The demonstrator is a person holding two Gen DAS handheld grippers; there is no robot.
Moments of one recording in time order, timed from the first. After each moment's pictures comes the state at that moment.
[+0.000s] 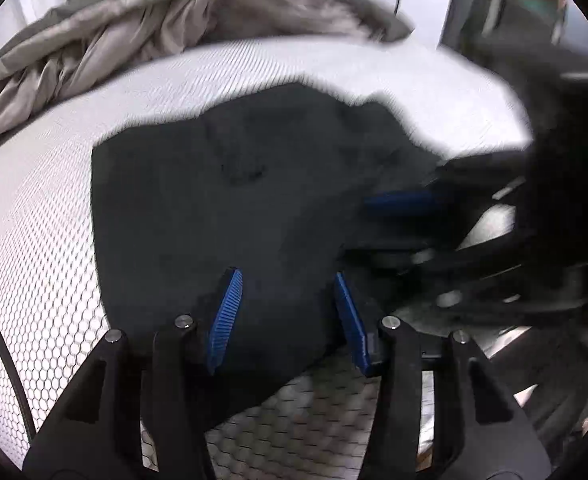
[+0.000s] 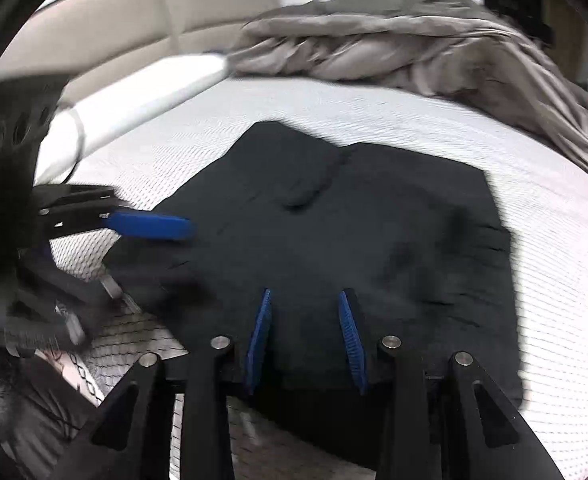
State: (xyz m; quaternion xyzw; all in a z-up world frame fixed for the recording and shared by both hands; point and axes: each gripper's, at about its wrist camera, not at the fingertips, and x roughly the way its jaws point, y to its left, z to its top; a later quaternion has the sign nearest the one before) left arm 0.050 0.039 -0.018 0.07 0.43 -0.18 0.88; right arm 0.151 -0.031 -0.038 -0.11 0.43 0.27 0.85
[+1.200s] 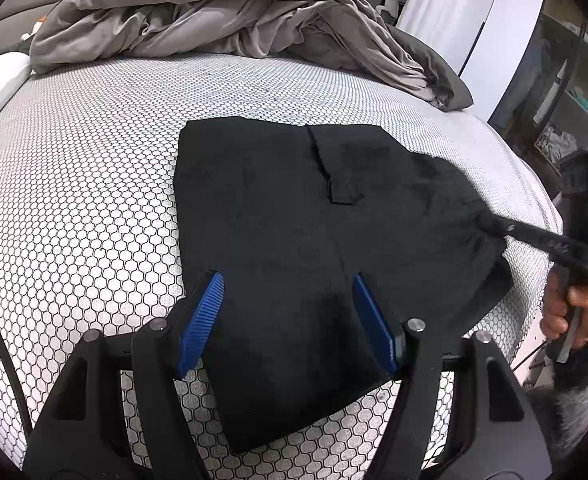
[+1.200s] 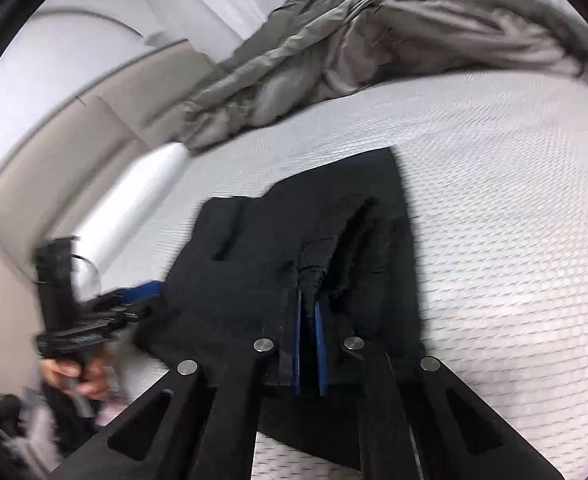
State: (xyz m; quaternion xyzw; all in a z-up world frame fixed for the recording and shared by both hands) left arm 0.069 0.115 -0.001 -0.08 0.40 -0.12 0.90; right arm 0.169 -0.163 -0.016 0.10 0.43 0.22 0.87
